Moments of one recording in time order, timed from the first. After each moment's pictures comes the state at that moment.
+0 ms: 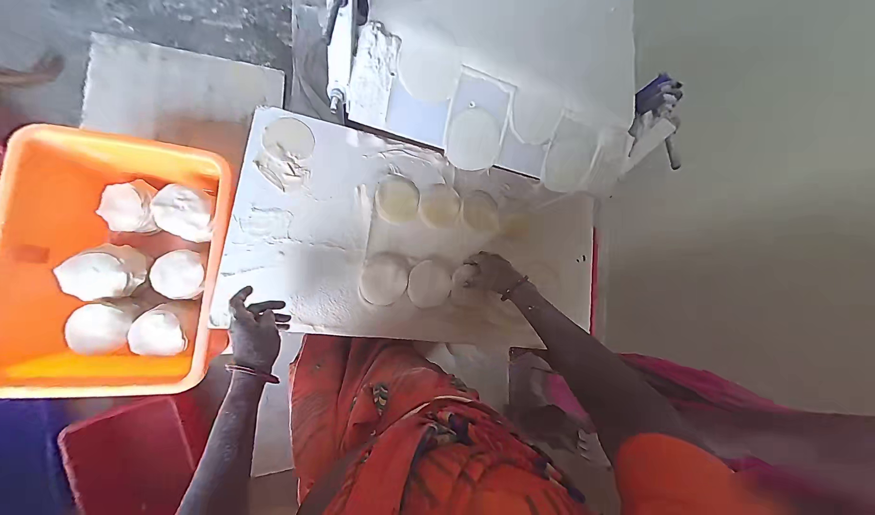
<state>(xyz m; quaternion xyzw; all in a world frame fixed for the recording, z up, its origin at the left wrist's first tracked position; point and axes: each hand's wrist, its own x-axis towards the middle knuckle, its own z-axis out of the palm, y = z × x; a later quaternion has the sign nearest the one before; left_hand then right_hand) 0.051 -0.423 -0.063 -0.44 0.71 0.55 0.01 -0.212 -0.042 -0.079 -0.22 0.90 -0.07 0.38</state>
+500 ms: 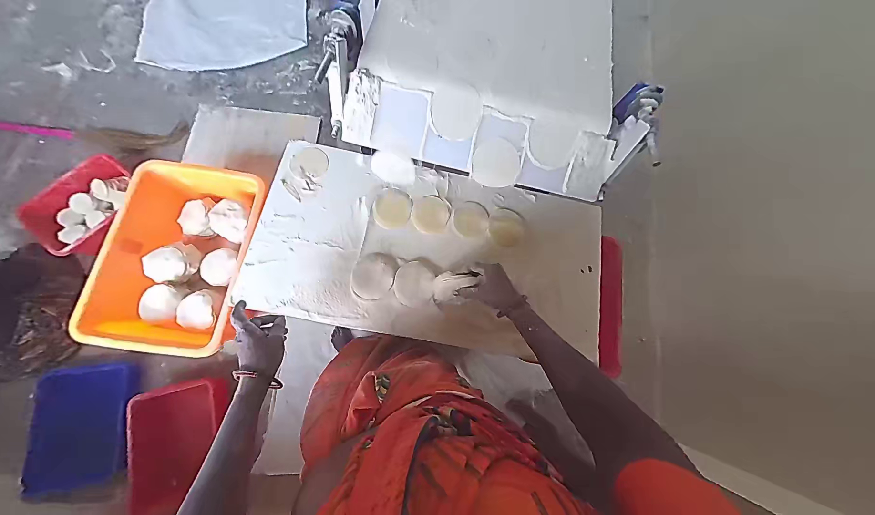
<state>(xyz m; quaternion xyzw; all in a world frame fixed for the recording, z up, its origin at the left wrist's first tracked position) 0.090 -0.351 -0.024 -0.49 0.76 0.43 -0.03 -0.179 -0.001 -0.049 -0.28 0.89 -0.26 0.27</state>
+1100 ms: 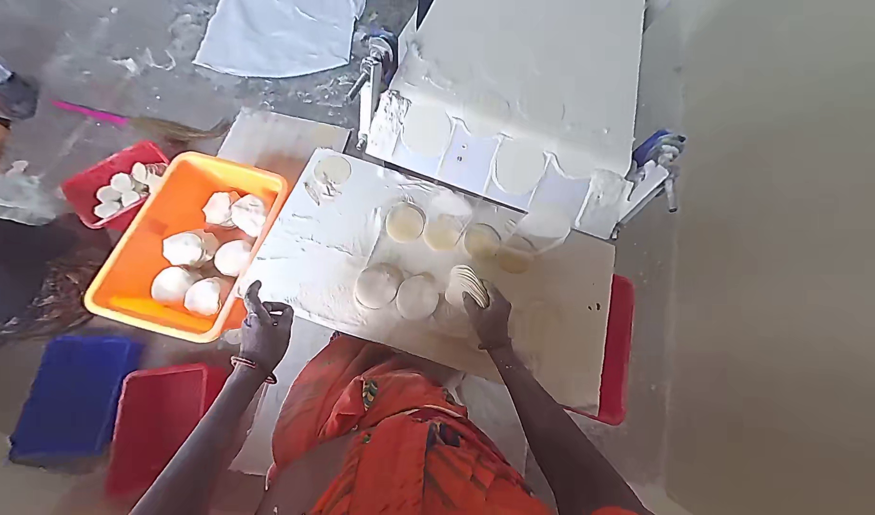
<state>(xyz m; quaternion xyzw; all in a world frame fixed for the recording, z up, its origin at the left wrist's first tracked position) 0.075 -0.341 -0.005 -0.43 0.82 0.37 -0.02 -0.153 -0.006 -0.092 -0.19 0.90 -0.40 0.00</state>
